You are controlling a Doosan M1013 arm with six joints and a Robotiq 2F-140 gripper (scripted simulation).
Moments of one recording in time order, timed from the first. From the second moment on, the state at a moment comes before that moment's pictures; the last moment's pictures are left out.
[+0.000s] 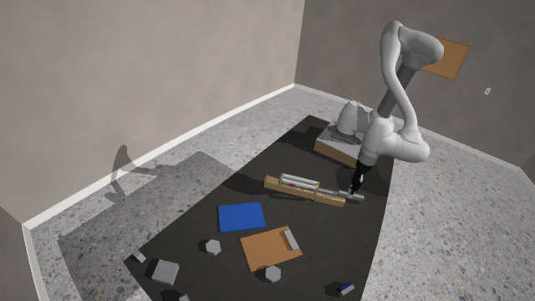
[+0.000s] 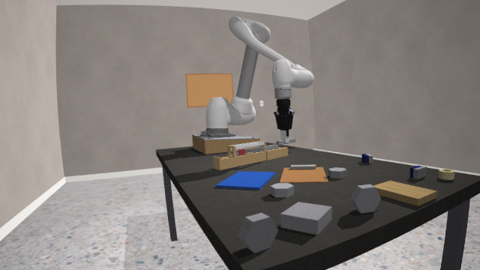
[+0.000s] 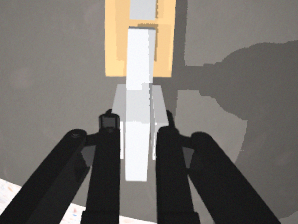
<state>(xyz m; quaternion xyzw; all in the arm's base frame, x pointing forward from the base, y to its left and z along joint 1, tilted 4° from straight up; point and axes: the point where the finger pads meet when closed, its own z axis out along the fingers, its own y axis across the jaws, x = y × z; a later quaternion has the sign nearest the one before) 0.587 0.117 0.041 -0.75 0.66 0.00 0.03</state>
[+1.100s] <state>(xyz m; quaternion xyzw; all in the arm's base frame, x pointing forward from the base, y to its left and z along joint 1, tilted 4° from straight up) 0.588 0.117 0.028 -0.75 0.66 0.00 0.03</state>
